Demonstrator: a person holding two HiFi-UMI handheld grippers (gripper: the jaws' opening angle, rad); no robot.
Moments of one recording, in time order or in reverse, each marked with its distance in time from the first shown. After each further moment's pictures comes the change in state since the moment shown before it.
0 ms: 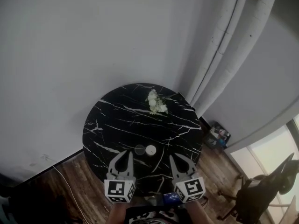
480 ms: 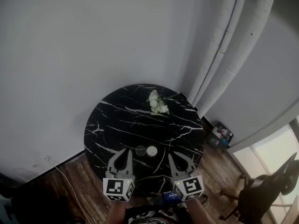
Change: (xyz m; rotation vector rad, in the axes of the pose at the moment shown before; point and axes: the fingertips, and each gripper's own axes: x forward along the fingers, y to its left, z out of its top) left arm 0.009 0.004 0.012 0.020 -0.011 0.001; right arm 0.013 -0.003 0.003 -0.035 -0.010 0.019
